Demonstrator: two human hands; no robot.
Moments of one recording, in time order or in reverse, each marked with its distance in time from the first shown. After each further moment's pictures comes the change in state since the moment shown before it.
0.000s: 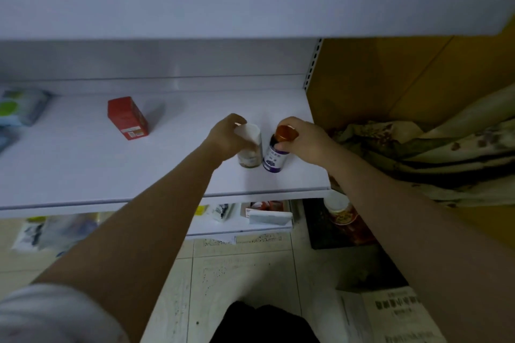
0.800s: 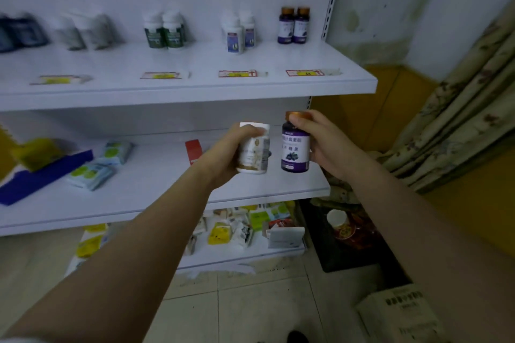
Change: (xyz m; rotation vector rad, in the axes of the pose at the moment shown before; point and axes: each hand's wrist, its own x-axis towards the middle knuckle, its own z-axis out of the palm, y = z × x) left_hand -0.295 0.027 -0.157 -0.688 -0.365 0.261; right_hand -0.262 -0.208 -0.009 0.882 0.144 -0.142
